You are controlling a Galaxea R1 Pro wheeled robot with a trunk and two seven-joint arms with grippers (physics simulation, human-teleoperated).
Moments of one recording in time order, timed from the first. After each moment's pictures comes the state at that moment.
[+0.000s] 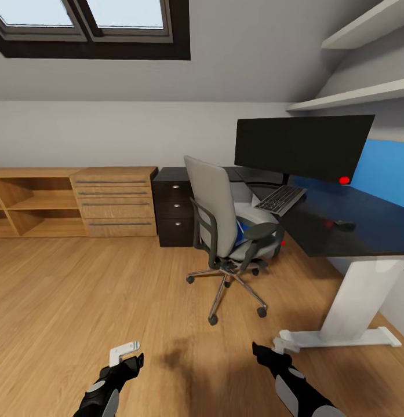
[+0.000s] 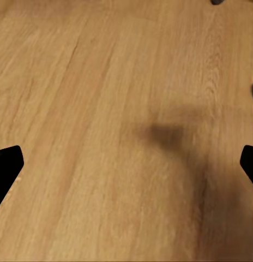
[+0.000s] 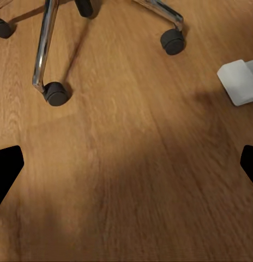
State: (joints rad) left arm -0.24 -0.06 0.10 -0.89 0.16 0.22 0.12; right arm -0.54 0.02 -0.02 -0.30 -0.26 -0.12 -0.03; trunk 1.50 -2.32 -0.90
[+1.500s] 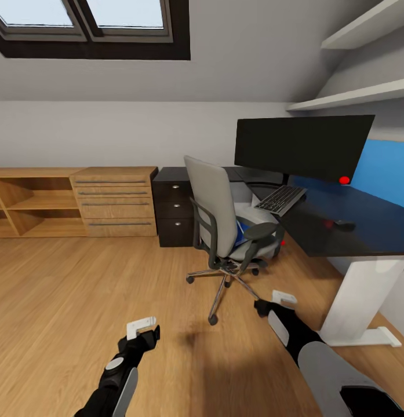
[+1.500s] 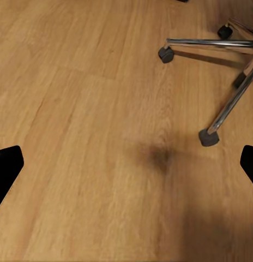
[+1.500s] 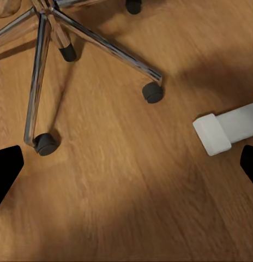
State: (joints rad) left arm -0.24 -0.12 -0.02 -1.11 0.17 0.27 0.20; right arm -0.77 0.02 -0.02 -0.40 -0.26 0.23 -0.22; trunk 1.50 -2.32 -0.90
